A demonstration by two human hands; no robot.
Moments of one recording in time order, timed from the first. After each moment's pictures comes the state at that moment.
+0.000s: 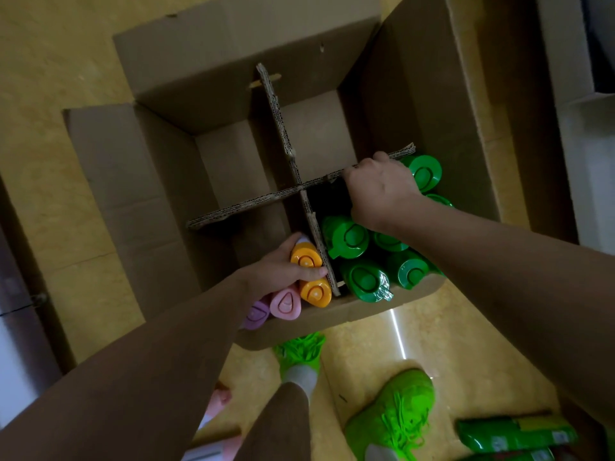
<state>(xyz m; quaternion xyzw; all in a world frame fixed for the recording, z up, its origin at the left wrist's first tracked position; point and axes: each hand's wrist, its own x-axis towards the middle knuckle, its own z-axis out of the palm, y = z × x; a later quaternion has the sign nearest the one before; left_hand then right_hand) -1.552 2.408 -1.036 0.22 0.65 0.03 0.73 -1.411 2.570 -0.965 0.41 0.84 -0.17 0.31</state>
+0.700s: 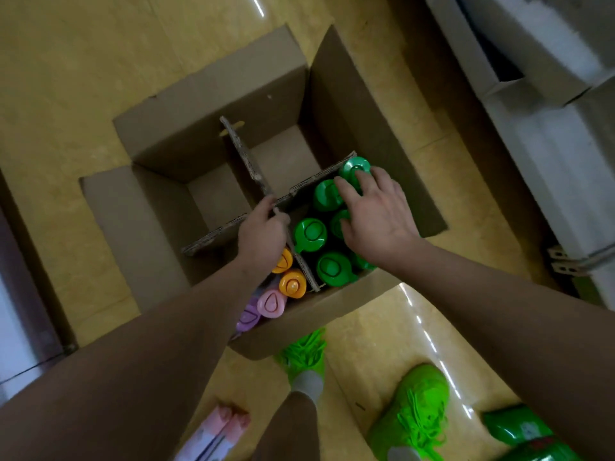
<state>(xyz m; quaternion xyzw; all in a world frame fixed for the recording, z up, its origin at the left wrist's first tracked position) -1.514 2.456 -0.960 0.24 0.78 0.24 0.53 -1.330 2.511 -0.909 0.53 0.81 -0.19 0.15</state>
